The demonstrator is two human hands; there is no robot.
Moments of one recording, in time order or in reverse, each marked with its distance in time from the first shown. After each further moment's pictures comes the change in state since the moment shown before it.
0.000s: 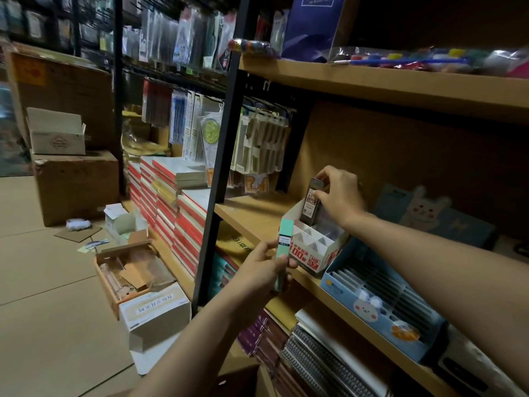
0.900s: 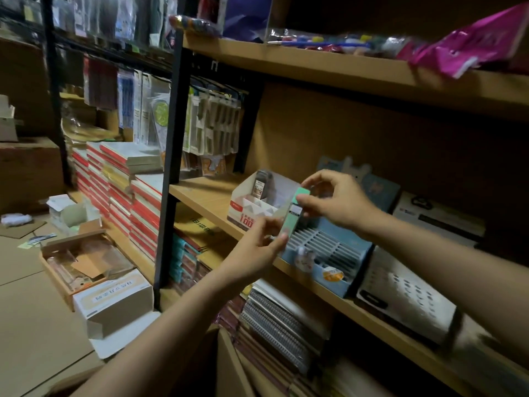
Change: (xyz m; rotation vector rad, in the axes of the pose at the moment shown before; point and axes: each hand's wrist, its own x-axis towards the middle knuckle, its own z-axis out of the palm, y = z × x) left_hand -0.008 -0.029 0.055 0.411 -0.212 0.262; right_hand -0.102 0.004 -0.114 0.575 -0.270 0.254
